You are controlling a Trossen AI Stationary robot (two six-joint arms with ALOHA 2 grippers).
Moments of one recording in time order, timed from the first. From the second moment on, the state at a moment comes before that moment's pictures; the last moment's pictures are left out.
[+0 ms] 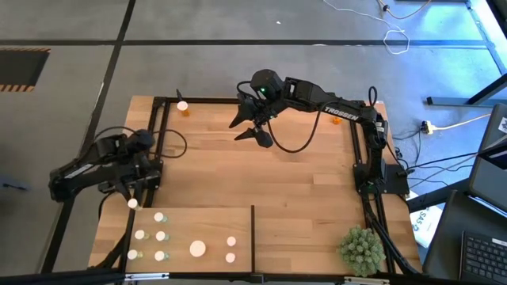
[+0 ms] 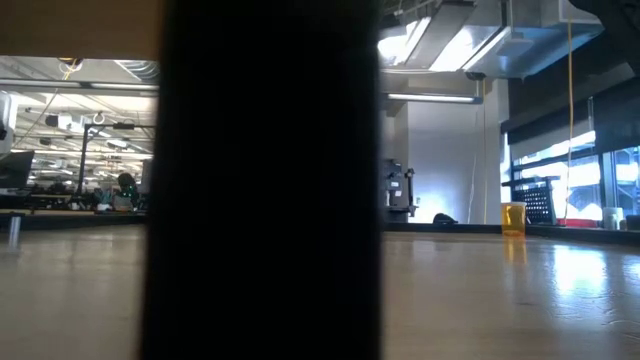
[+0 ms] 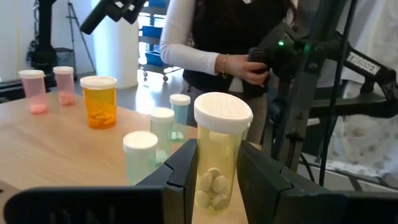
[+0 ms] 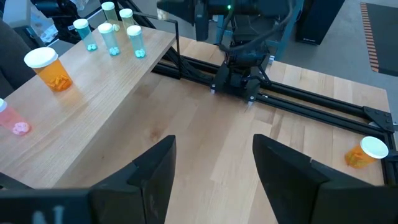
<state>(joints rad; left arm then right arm) 0.46 0.19 0.47 -1.28 1.56 0.90 -0.25 1.96 2.11 -0.77 -0.57 -0.39</state>
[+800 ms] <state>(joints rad) 0.35 0.19 0.32 -1.07 1.57 0.92 -0.25 1.96 2.11 -0.77 -0.57 -0.39</state>
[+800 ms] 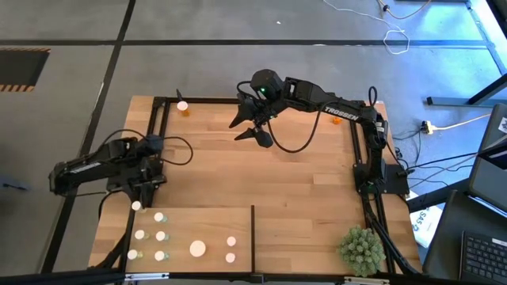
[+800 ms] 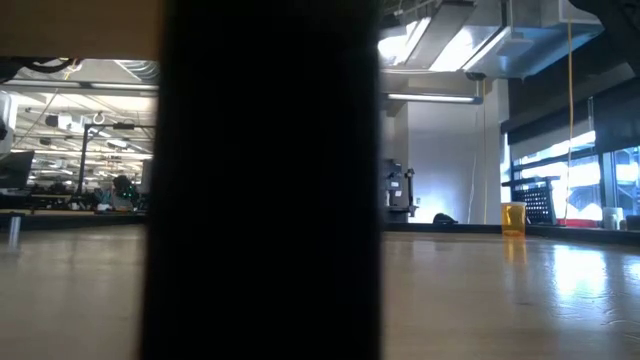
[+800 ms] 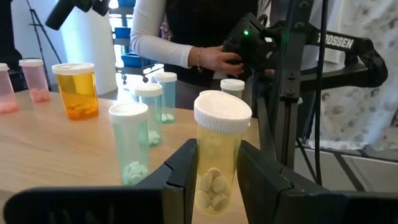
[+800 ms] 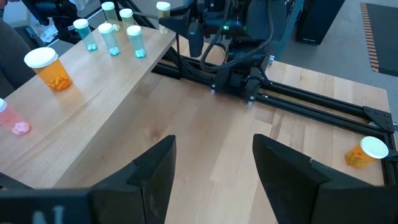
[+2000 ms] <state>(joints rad) 0.15 0.19 0.28 -0.58 1.50 0.46 -0.25 1.96 2.11 -0.77 -0.57 -0.39</state>
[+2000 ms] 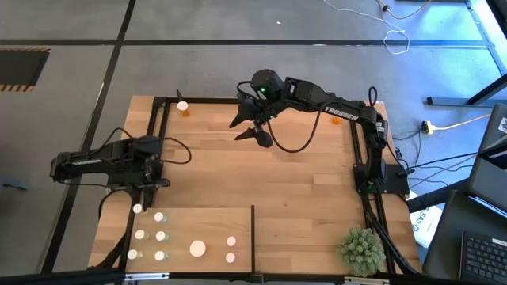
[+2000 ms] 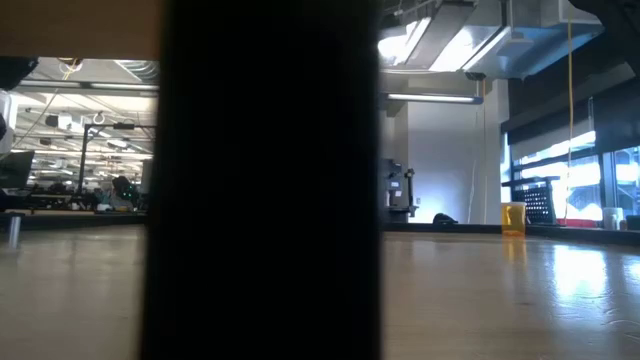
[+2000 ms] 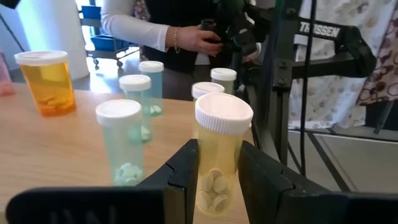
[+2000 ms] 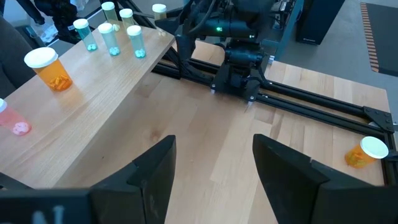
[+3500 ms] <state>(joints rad) -0.16 0.19 0.24 -0.33 1.14 0.19 -0.25 1.96 2.11 -0.77 -0.57 -0.39</state>
